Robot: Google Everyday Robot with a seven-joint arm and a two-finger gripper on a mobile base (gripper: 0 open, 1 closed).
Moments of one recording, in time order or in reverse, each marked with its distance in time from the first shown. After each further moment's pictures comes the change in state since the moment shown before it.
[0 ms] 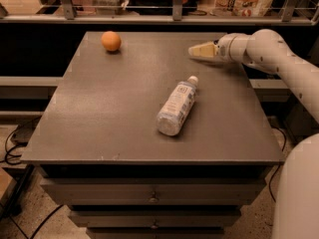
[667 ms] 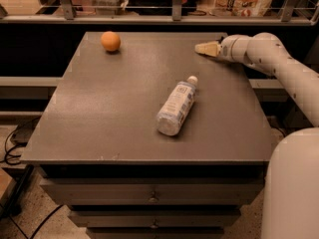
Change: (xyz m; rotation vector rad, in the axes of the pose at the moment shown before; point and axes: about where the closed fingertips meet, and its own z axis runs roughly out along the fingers) arm 0.011 -0.031 0.017 0.053 -0.016 0.050
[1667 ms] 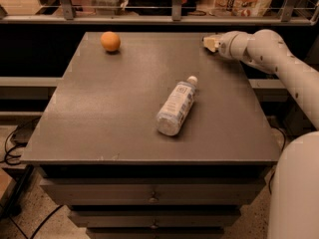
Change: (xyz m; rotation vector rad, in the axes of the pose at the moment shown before) arm -0.020 0.014 -0.008 -0.042 -0.042 -0.005
